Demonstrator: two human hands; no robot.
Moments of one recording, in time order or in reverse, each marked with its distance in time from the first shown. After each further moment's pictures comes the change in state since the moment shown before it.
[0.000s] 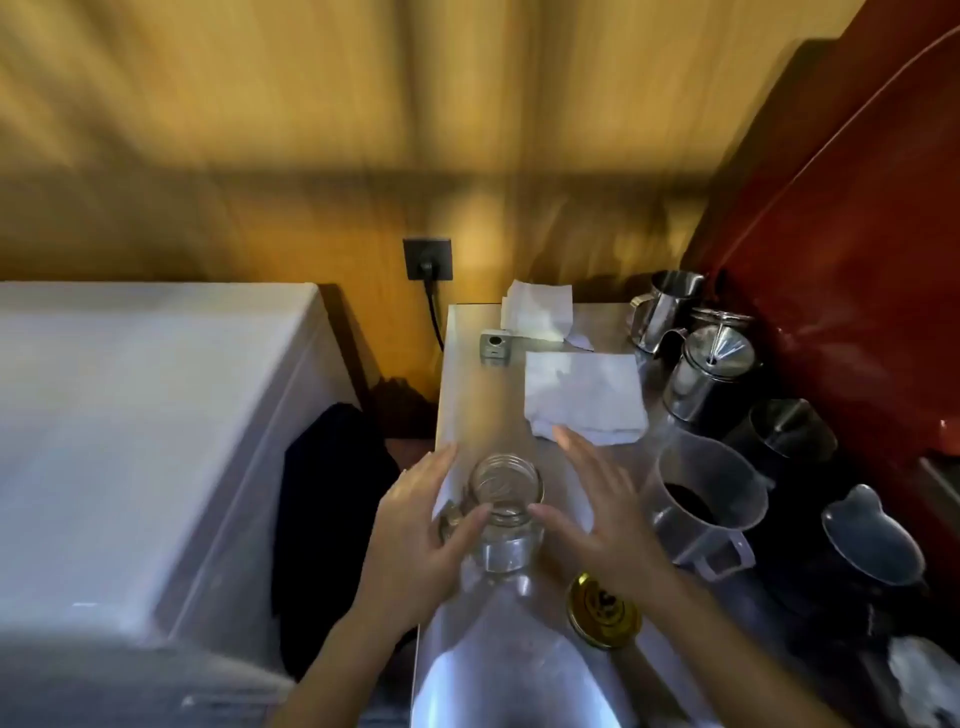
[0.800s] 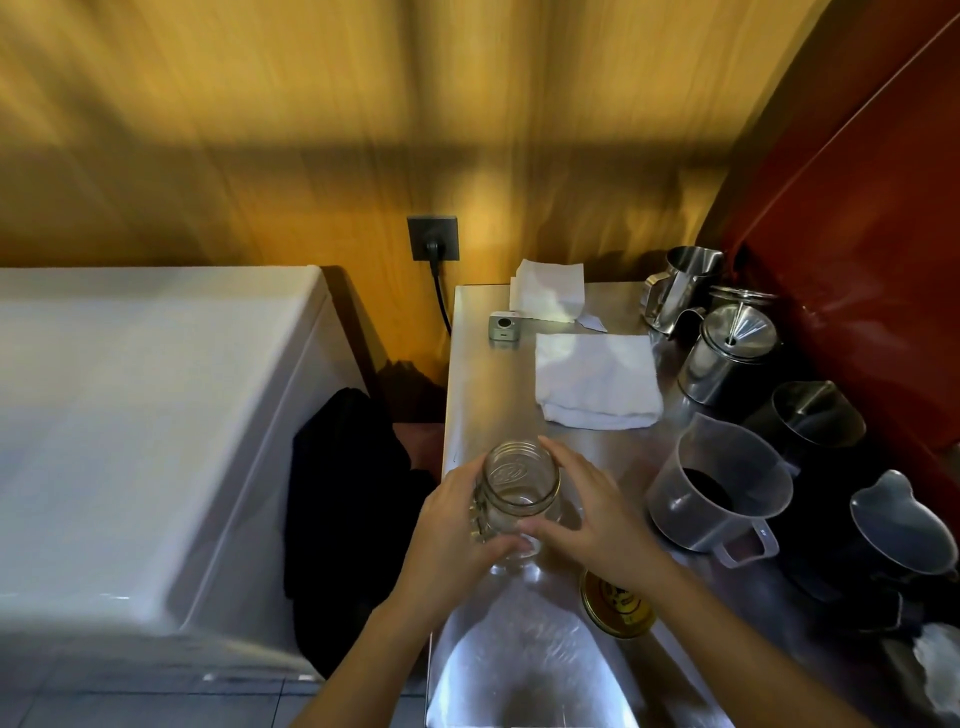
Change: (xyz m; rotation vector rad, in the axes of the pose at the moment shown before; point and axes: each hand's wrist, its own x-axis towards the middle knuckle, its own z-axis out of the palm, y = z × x) left_hand 0.004 -0.020 0.030 -0.154 -0.127 -0.115; right_hand 0.005 0.006 0.018 0.067 -0.198 0.142
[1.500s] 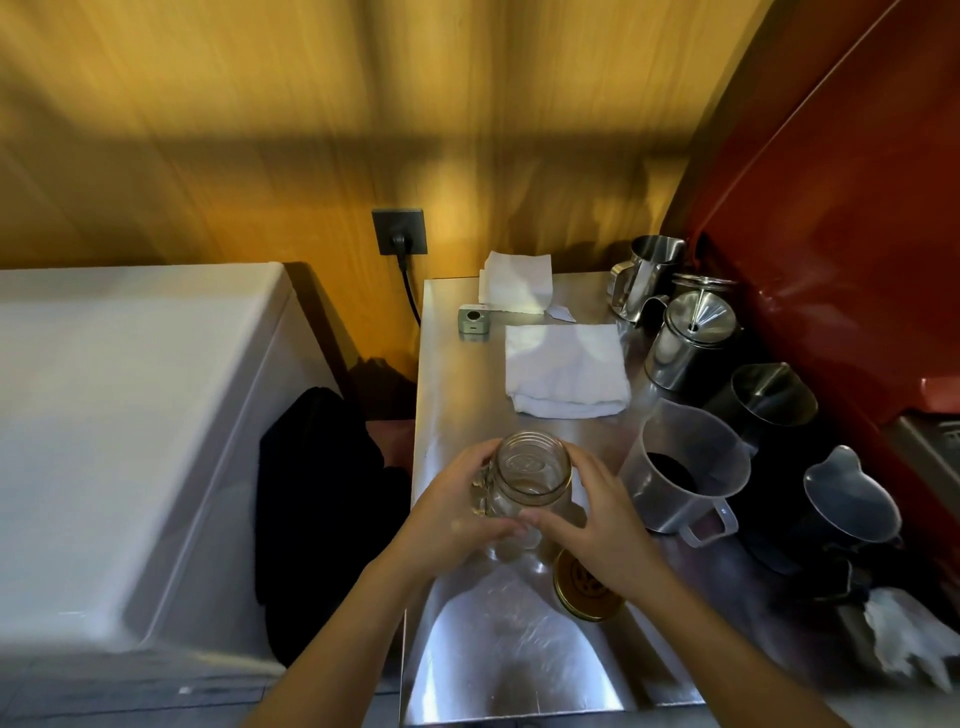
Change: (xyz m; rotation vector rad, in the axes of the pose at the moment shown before) left_hand 0.027 0.007 0.013 -0.176 -0.261 0.029; right_hand -0.023 0.013 -0.008 0.115 0.167 0.061
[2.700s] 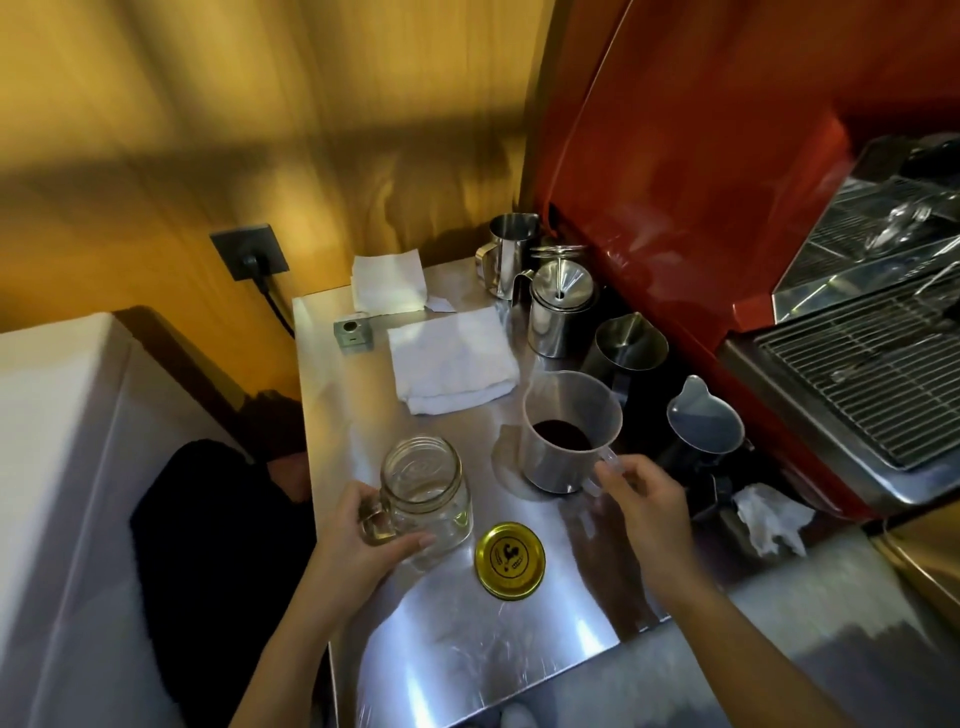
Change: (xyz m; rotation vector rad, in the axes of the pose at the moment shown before) left_hand -0.006 -0.021 0.007 -0.010 0.099 -0.080; right_hand -0.065 0.045 -0.061 0.376 0.592 0.454
